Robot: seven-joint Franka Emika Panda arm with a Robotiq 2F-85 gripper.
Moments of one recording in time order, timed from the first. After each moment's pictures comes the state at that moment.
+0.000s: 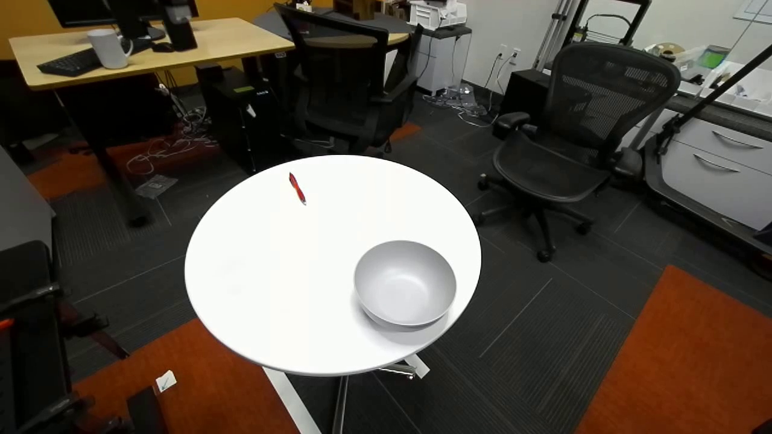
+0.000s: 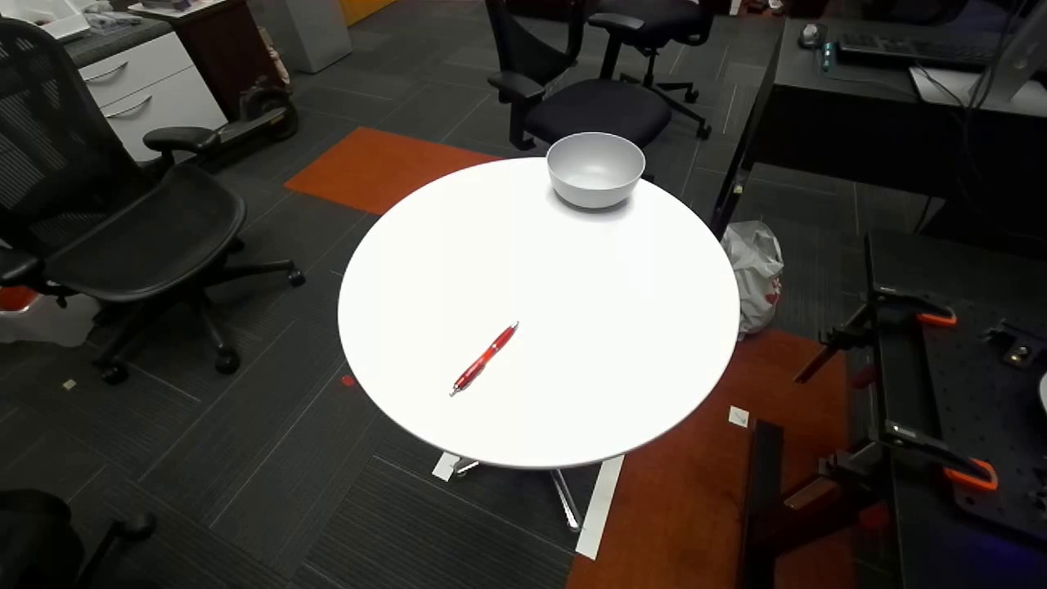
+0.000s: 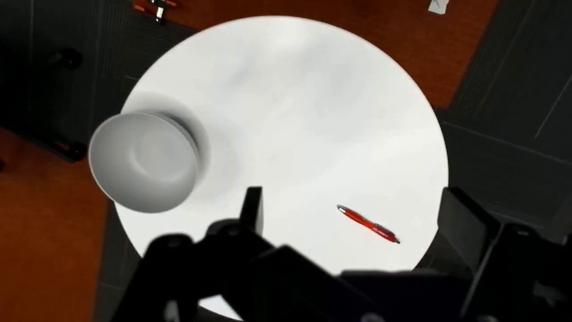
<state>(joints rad) 0.04 -0.34 -0.03 -2.27 -0.08 1.97 -0.27</state>
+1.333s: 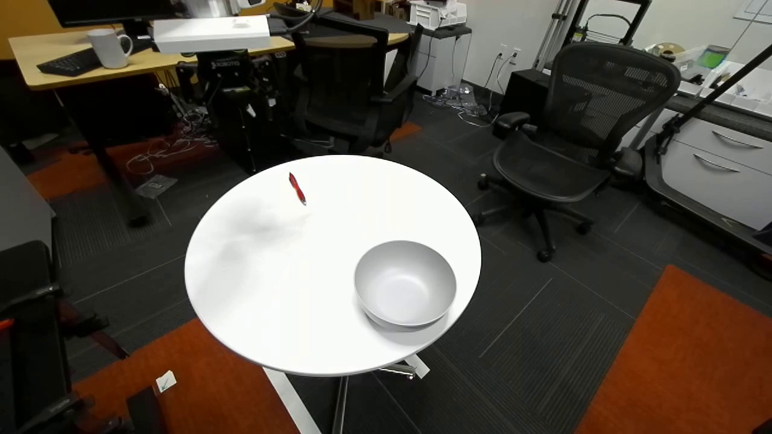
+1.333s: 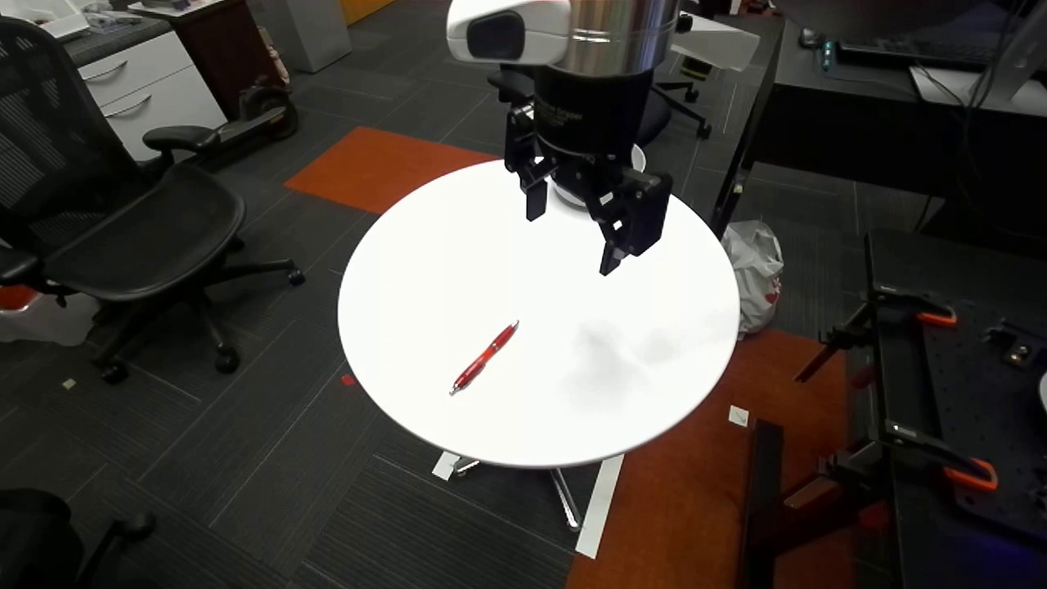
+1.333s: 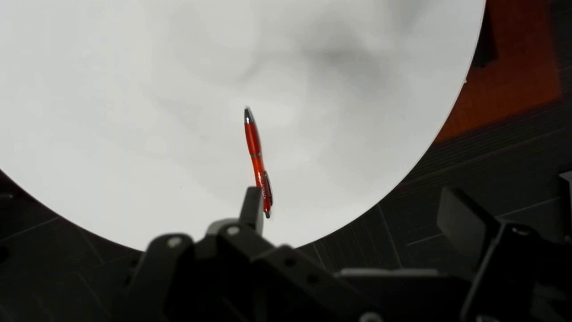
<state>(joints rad) 0.11 0.17 0.10 -2.14 -0.06 2.38 -0.92</state>
